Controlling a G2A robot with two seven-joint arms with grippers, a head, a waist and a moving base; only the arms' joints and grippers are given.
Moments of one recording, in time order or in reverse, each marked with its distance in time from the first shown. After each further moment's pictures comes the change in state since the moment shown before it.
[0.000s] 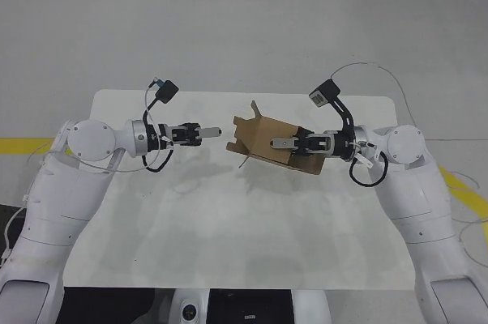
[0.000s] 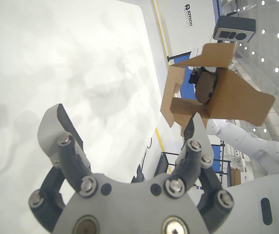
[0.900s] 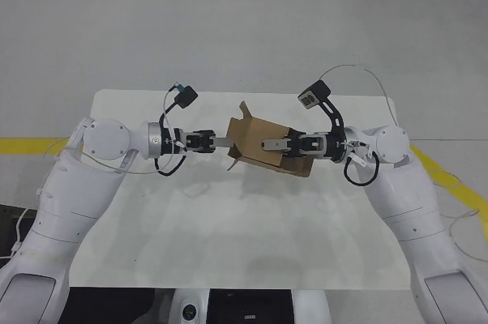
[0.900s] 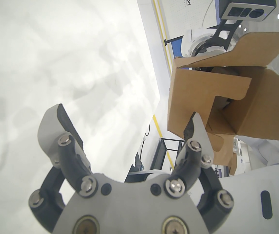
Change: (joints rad) left arm -0.039 -0.019 0.072 -0.010 -0.040 -0.010 -0.040; right arm 0.037 -0.021 -0.096 0.065 0.140 -0.033 -0.002
